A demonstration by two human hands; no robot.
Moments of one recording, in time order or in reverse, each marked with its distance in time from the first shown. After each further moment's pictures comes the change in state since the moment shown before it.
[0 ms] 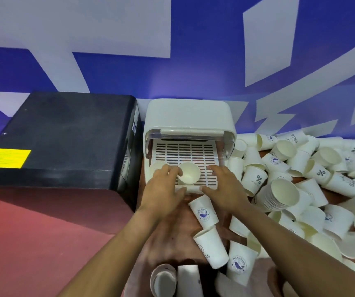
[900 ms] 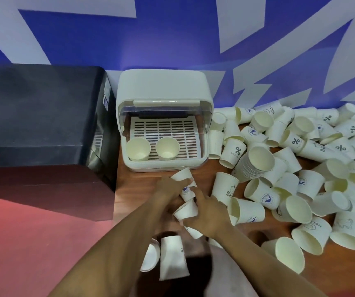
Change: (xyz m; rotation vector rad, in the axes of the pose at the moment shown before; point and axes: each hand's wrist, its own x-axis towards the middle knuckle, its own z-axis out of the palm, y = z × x) left_hand 0.004 0.023 0.108 -0.558 -0.384 -0.731; right_hand -0.100 0.027 0.061 -0.147 -0.225 0.153
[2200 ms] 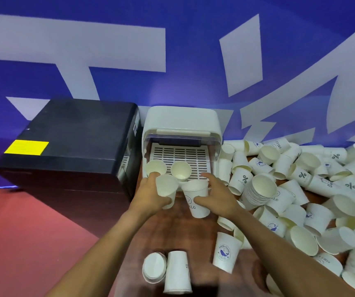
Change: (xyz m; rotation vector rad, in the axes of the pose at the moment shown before) left_hand -0.083 -0.009 -0.091 0.219 0.300 0.449; right_hand 0.014 -0.029 -0.093 0.464 0.048 -0.145
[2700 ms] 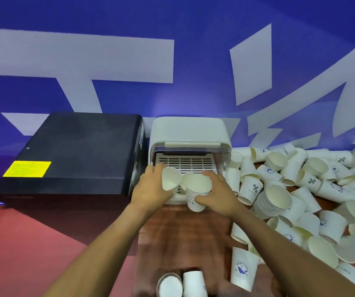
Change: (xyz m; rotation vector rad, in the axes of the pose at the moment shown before) left_hand 0.040 0.014 -0.050 0.224 0.046 0.171; right_hand 0.041 -0.030 0.012 -0.018 0.089 -0.030
